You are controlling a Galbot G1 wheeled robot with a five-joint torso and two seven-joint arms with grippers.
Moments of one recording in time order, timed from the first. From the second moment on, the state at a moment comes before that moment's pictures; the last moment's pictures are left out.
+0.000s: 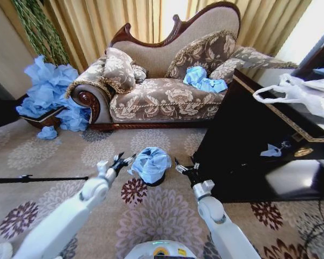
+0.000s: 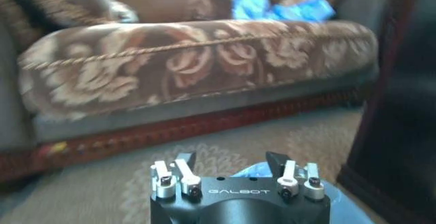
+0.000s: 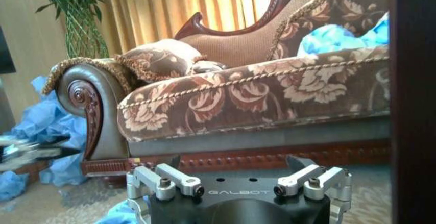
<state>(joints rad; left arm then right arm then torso) 0.82 -0.71 0.04 -1.81 -0.80 0.18 -0.16 -1.28 1.24 0.25 1.87 0.37 0.07 0.03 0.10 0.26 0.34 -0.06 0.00</state>
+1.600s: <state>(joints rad) 0.11 -1.17 0.78 -1.04 -1.12 0.69 -0.15 -1.30 1.17 0.34 1.83 0.46 0.10 0.04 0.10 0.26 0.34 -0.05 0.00</state>
